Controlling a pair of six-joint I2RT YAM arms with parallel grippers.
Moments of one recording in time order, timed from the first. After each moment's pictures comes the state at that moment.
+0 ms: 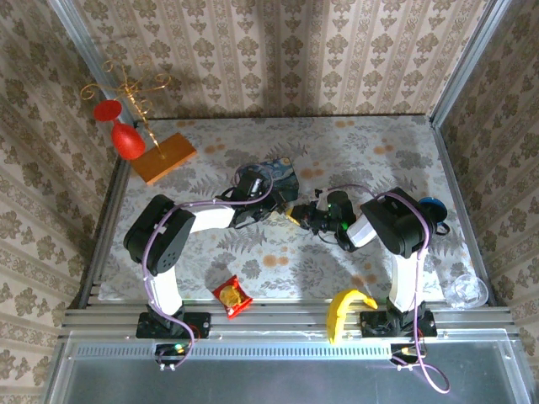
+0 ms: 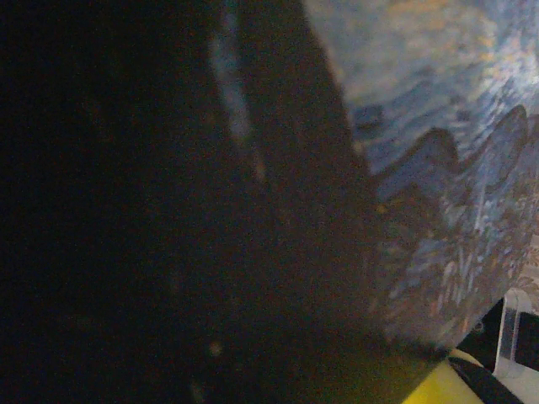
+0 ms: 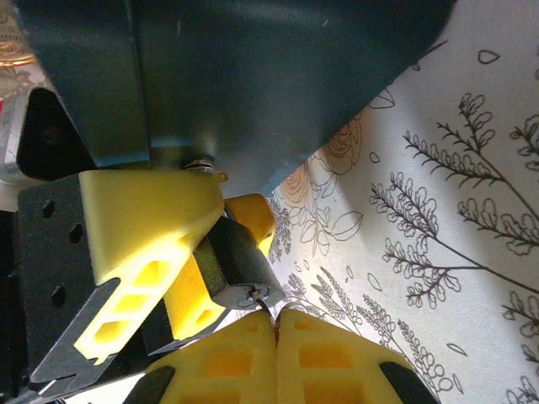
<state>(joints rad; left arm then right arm) -0.68 1.84 0.96 0.13 0.23 -1.18 0.43 1.98 0.61 1.00 -0.59 1.24</state>
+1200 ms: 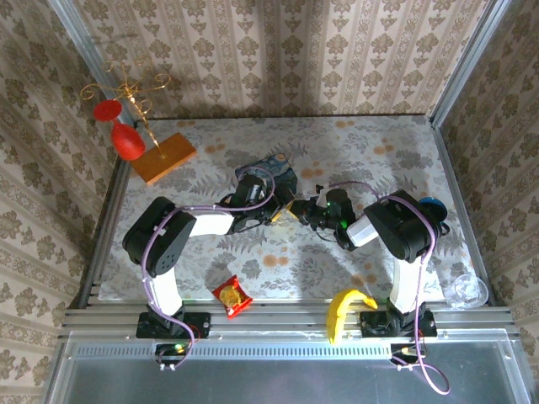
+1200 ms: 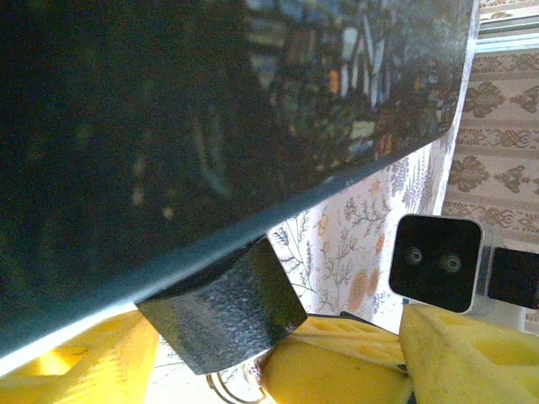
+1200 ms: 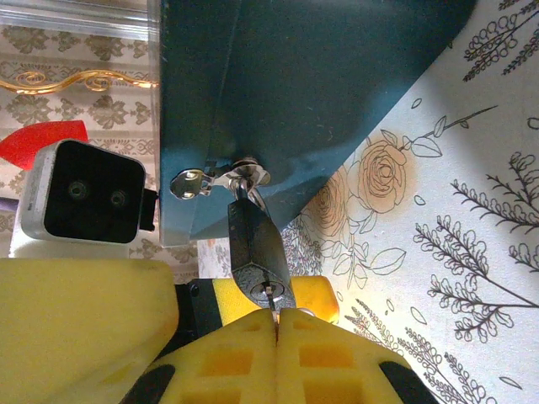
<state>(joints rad) -0.69 1.82 0.88 0.33 0.33 -1.23 0.44 1.93 0.61 0.96 -0.50 1.23</state>
